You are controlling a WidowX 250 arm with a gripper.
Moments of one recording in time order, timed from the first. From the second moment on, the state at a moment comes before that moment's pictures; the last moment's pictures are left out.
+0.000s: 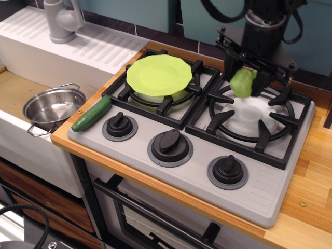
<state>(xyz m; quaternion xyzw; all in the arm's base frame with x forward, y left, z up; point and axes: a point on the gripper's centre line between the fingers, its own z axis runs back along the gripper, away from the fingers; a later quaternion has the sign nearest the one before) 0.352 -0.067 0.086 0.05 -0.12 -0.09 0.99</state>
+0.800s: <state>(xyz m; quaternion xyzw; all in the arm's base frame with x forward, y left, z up) 0.360 -0.011 0.095 0.05 -0.13 -0.13 0.98</state>
